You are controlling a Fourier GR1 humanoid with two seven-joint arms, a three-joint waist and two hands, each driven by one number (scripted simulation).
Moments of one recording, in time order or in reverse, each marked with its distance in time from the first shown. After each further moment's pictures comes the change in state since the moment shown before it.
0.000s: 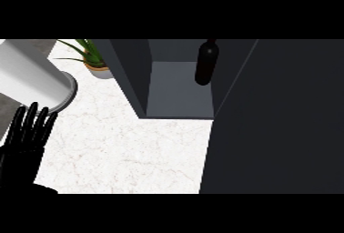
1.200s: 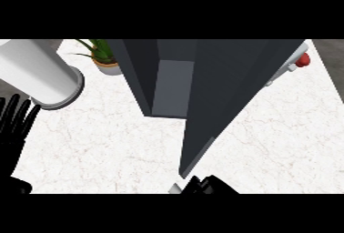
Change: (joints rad) left arm -0.054 0.076 0.092 0.100 0.068 -0.136 0.051; right arm -0.666 0.552 0.007 0.266 -0.042 -0.074 0.426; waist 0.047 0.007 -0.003
